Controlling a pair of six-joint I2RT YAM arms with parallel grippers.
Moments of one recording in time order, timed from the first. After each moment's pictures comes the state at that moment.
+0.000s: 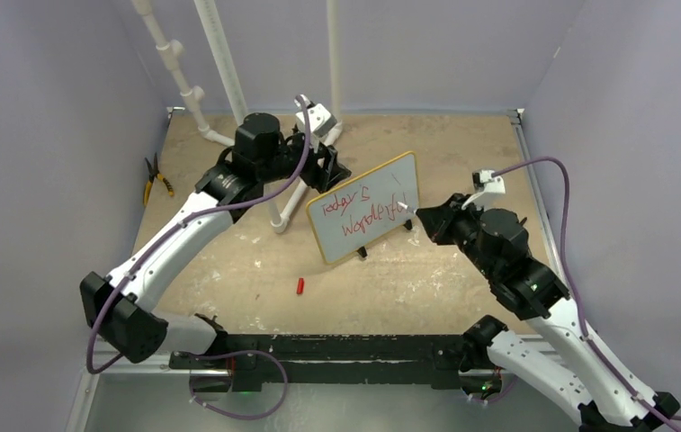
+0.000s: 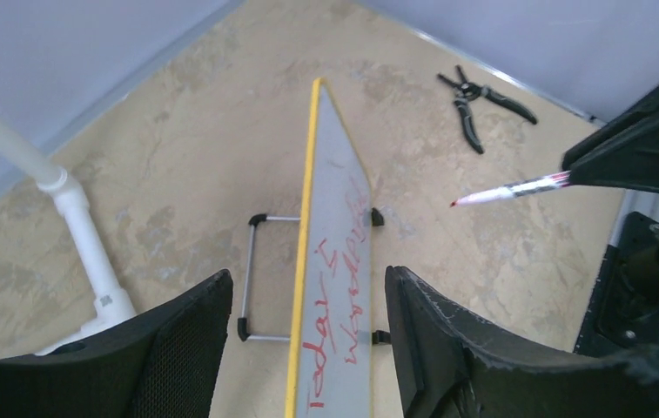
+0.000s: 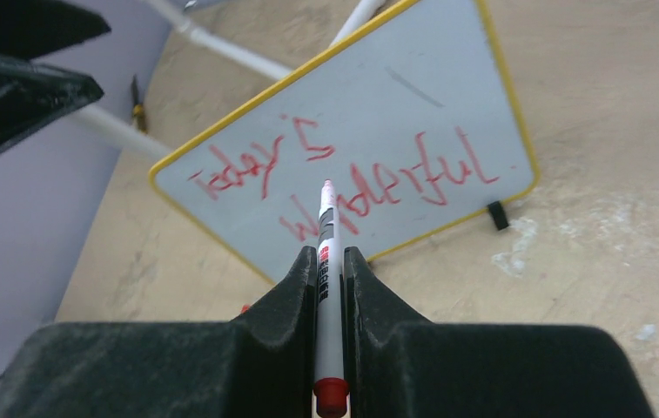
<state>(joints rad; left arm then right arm) -0.58 1.38 1.35 -0.29 0.37 0.03 0.62 0.64 0.81 -0.41 0.26 0.58</state>
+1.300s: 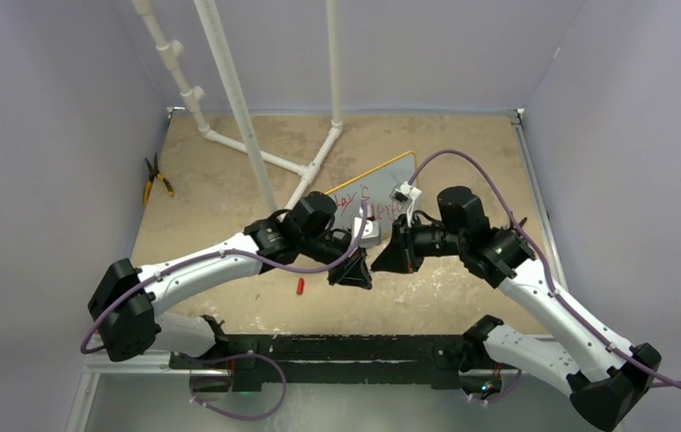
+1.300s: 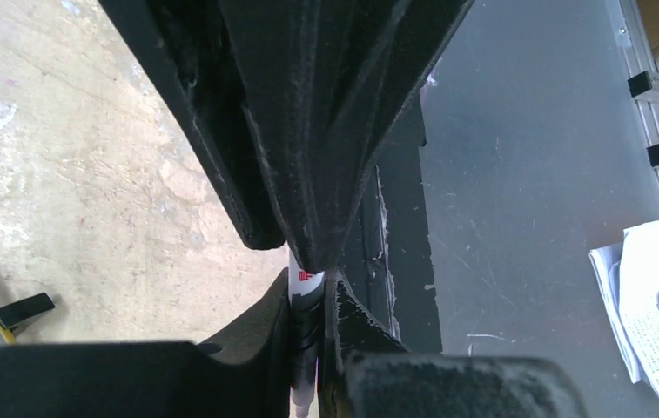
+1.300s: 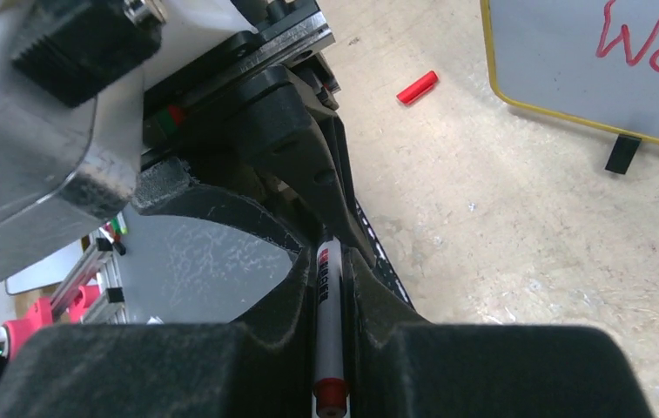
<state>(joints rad) -0.93 1.34 0.97 -0.23 0.75 0.07 0.62 0.91 0.90 -0.56 -0.66 0.33</state>
